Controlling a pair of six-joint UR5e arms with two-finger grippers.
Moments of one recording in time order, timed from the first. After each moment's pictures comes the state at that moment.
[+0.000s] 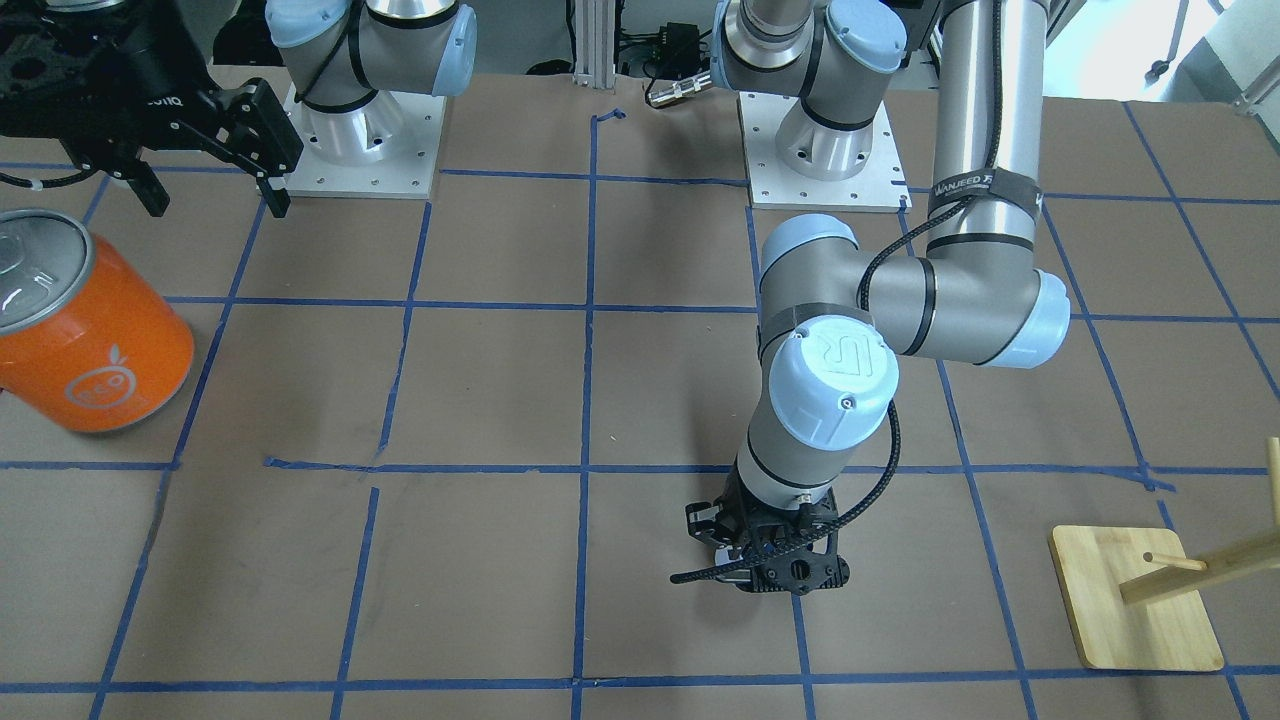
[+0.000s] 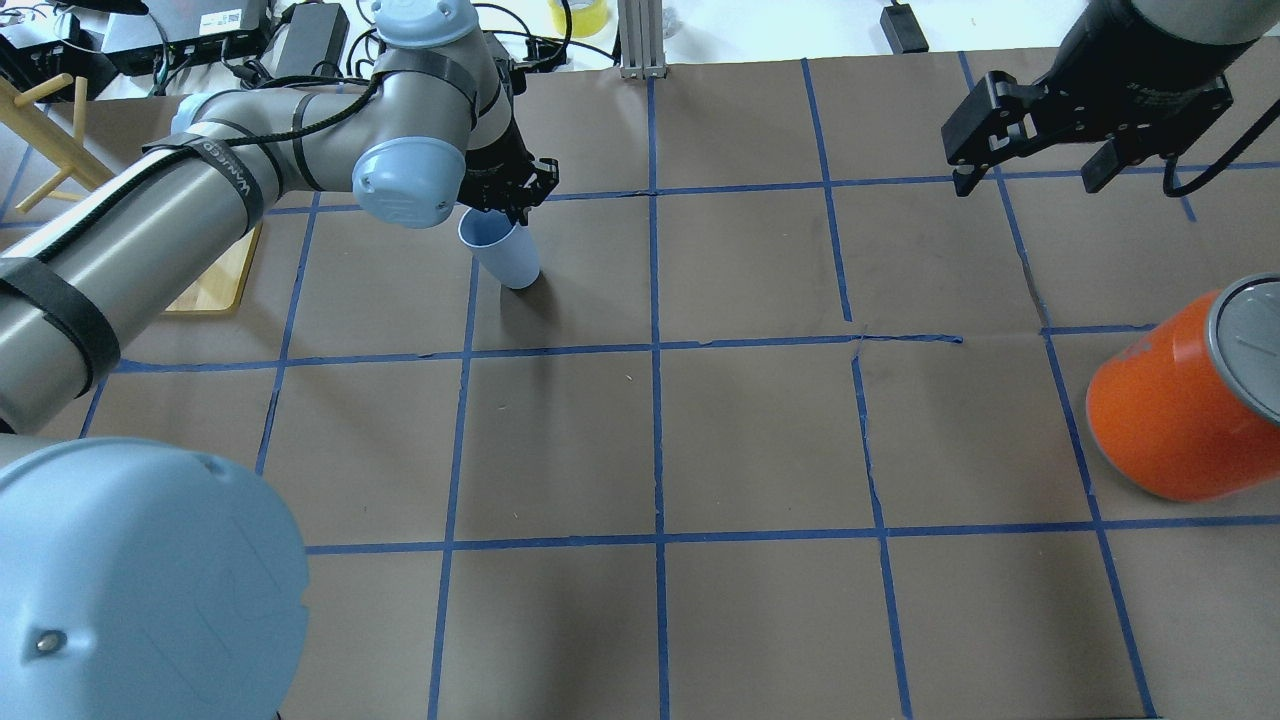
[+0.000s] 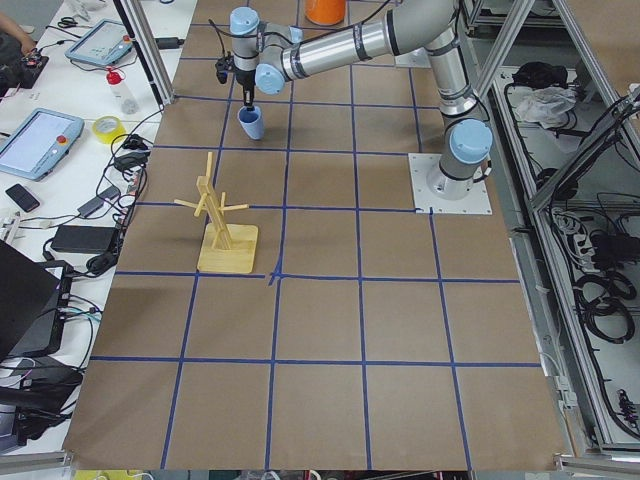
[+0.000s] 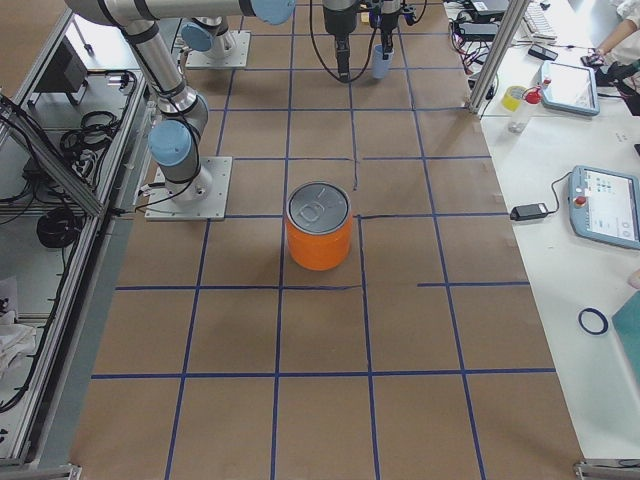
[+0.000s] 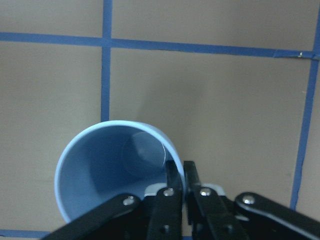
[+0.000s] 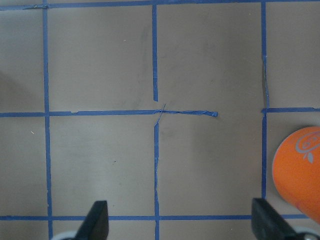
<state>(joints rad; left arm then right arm) -1.69 -2.11 -1.46 -1.04 1.56 -0.19 1.47 -1.68 1.57 -1.59 -1.54 -0.09</state>
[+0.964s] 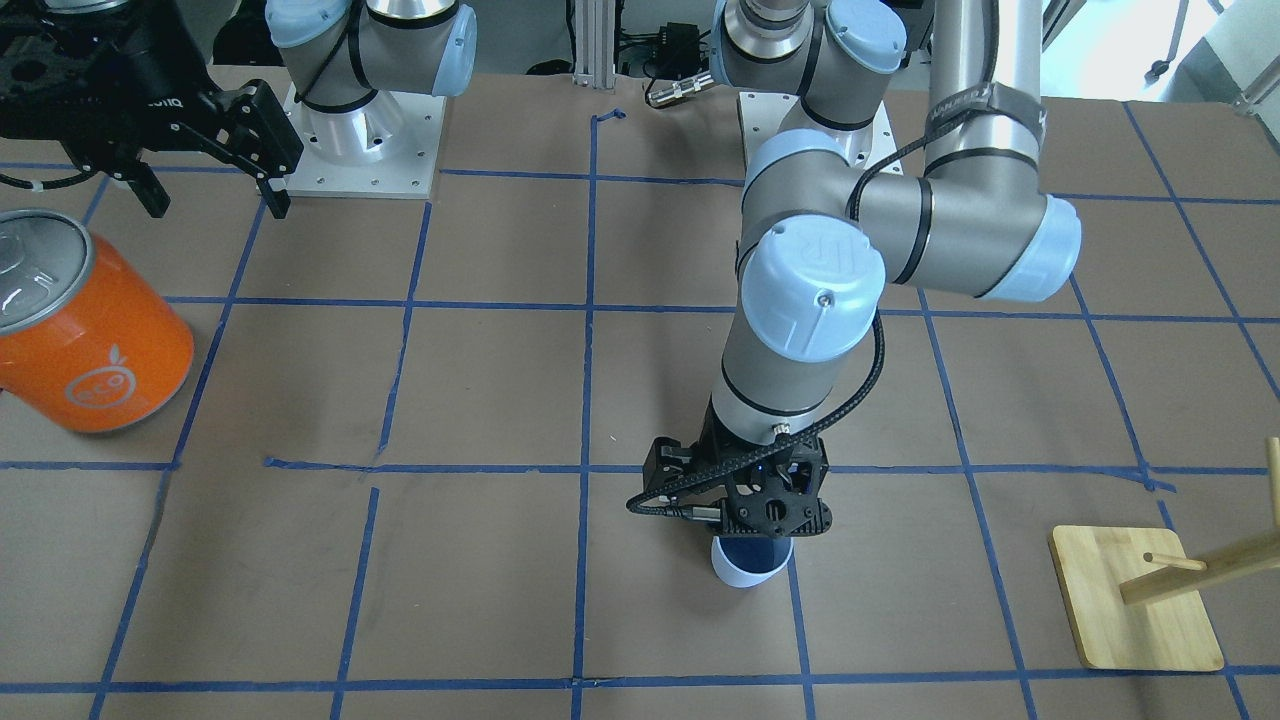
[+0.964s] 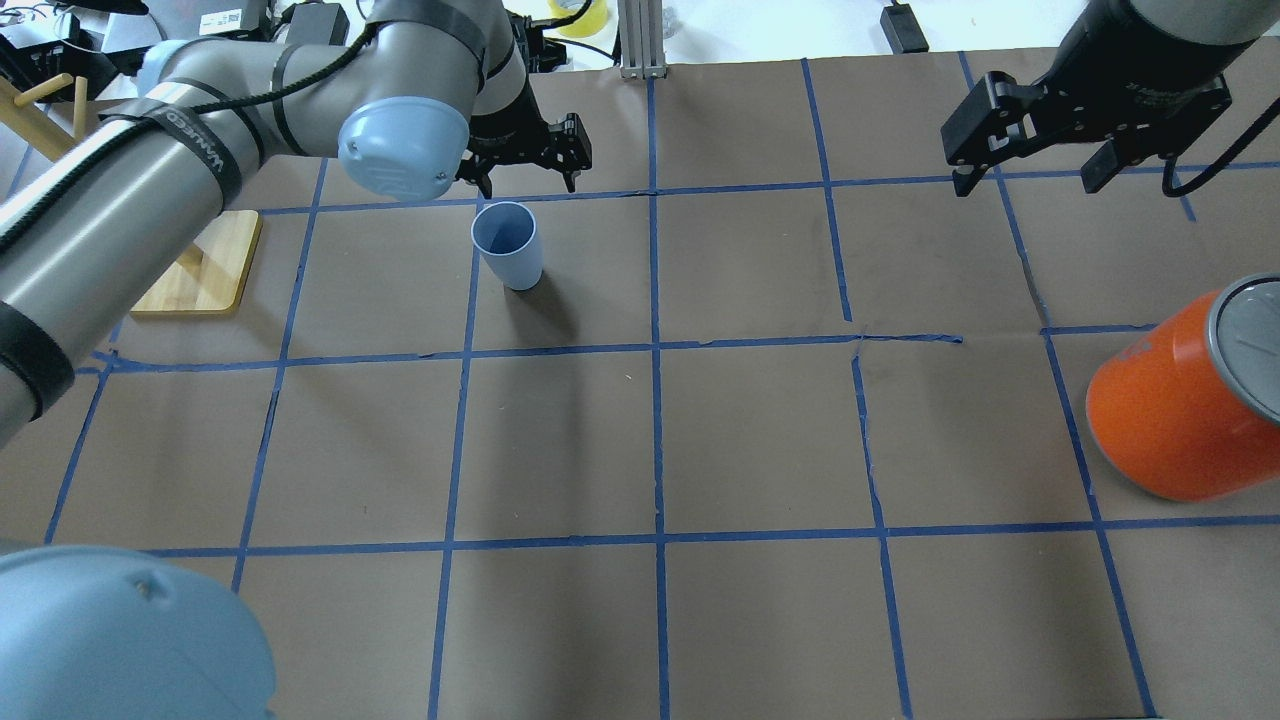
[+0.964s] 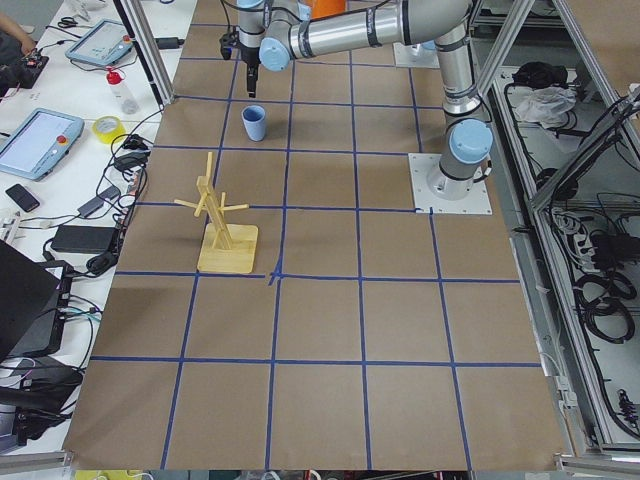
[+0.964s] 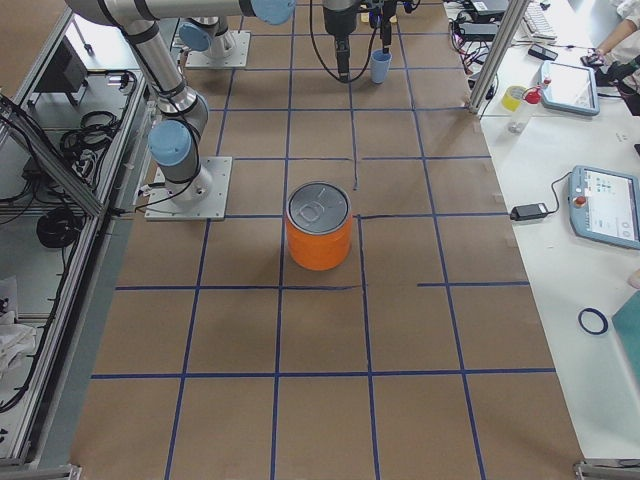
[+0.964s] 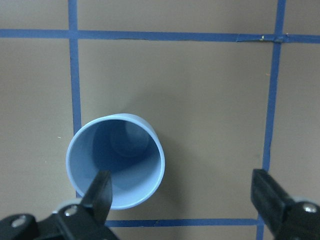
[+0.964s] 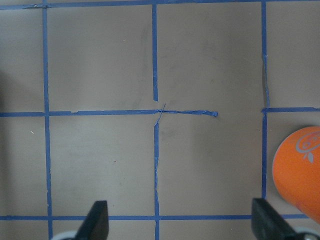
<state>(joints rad) -1.74 -2.00 -1.40 -1.19 1.56 -0.19 1.47 -1.67 1.57 -1.59 -1.54 -0.09</state>
